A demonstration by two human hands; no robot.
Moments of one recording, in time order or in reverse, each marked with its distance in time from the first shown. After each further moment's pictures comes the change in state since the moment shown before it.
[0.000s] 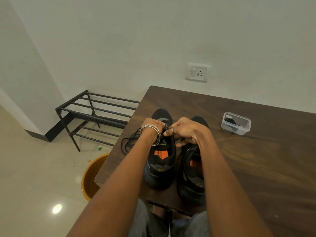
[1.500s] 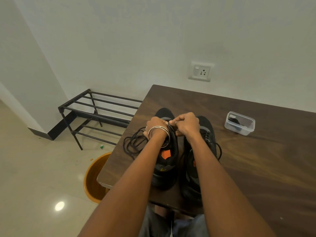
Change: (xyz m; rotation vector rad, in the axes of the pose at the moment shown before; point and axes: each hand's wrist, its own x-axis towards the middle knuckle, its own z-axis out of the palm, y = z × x) left_hand -0.009 0.003 0.013 0.217 0.173 0.041; right_hand 0.046 0.015 0.014 -0.020 0.609 -0.128
